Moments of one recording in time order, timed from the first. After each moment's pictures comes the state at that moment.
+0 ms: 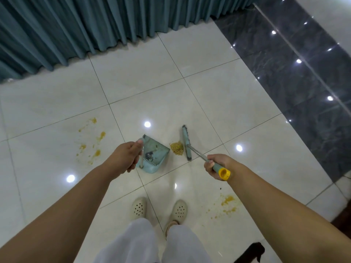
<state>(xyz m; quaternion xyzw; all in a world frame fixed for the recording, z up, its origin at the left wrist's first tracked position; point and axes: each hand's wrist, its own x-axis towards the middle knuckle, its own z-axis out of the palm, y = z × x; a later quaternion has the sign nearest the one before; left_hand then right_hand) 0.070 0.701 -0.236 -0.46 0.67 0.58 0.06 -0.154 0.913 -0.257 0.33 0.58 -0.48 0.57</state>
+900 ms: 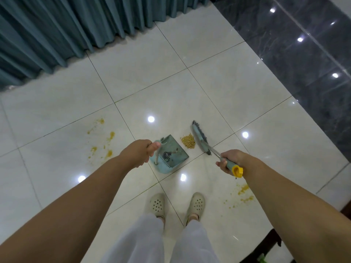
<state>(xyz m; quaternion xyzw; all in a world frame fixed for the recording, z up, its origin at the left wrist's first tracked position) 0.082 0.639 -0.267 -0.35 0.79 0.45 0.21 -0.129 0.882 -0.294 0.32 0.67 -0.38 0.56</state>
